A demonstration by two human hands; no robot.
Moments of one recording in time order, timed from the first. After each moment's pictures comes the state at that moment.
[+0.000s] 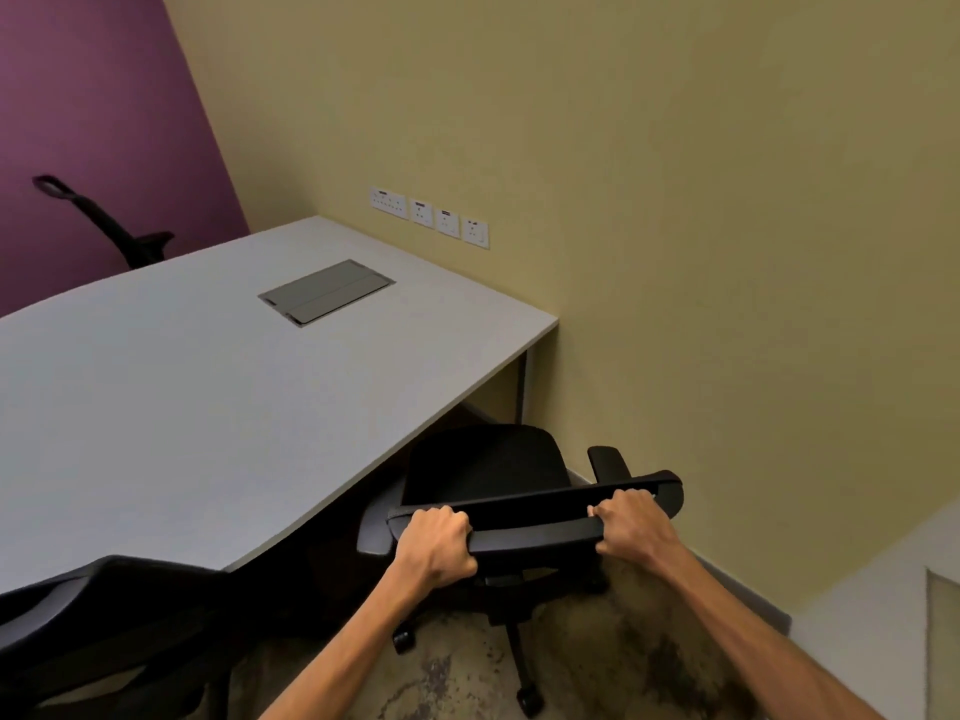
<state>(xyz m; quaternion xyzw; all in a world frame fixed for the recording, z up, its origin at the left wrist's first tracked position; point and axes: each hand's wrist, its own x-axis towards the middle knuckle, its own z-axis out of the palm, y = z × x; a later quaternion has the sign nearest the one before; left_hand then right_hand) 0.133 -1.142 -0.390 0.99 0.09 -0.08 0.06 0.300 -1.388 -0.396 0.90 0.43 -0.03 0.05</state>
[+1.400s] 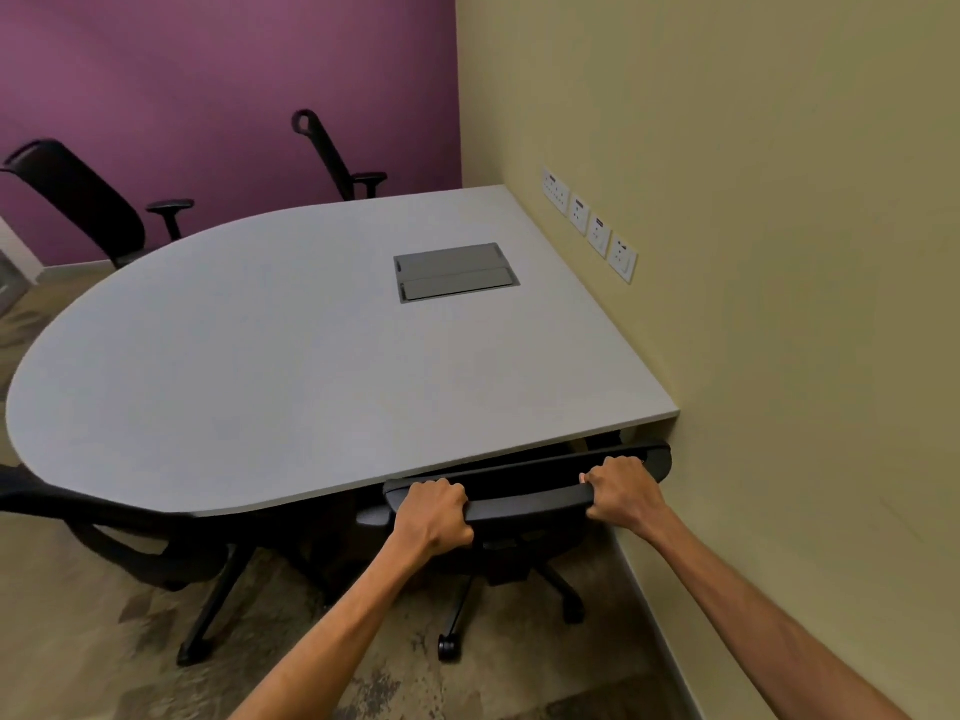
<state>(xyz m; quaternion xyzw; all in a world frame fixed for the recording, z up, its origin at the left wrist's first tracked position) 0.419 -1.118 -0.394 0.91 0.40 -0.07 0.09 0.690 -1.219 -0.387 0.72 0.69 0.00 0.10</state>
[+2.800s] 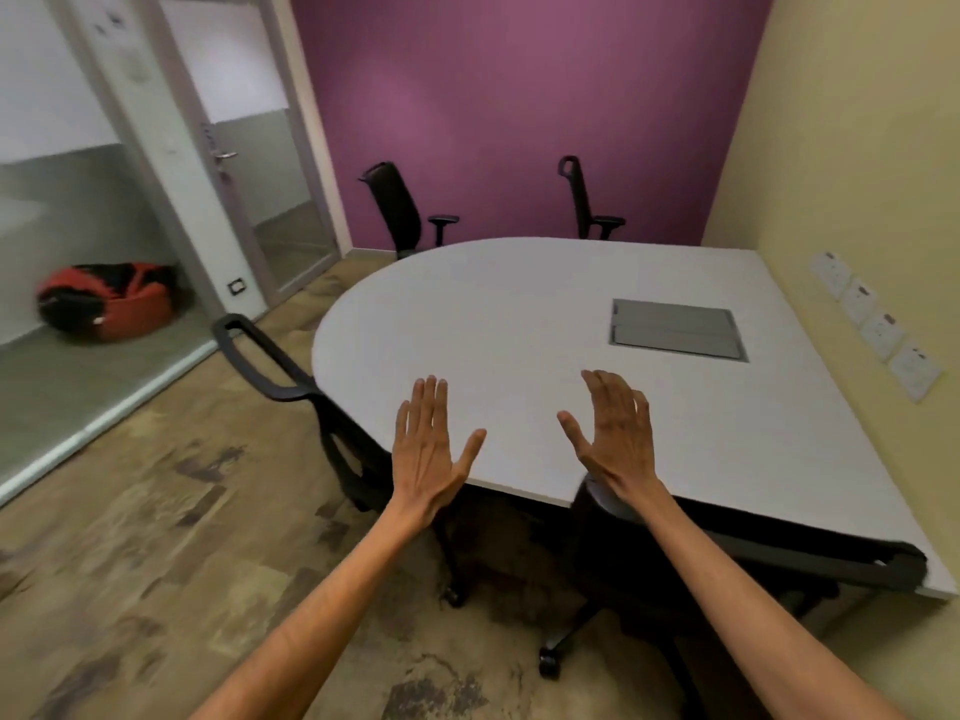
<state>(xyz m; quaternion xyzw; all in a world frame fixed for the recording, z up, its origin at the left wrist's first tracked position) 0.277 -1.085 -0.336 0.73 0.61 0.30 -0.04 0.545 -1.065 -0.328 0.62 0.72 0.05 -0.30</state>
